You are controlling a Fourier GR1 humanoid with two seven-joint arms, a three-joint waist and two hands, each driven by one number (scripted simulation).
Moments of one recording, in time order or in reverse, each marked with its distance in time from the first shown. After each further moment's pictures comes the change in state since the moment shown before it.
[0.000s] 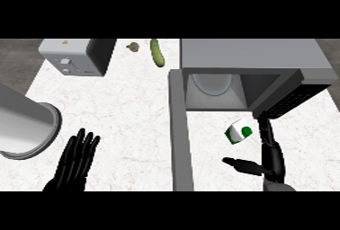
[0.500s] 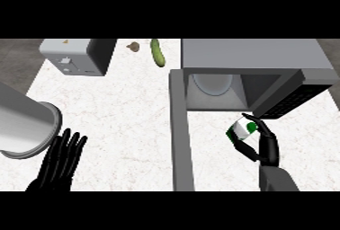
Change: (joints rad) left arm 0.006 0.045 0.098 0.012 0.082 -0.082 -0.012; right arm -0.235 -0.030 -0.125 0.411 -0.031 -0.047 -0.202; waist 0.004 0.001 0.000
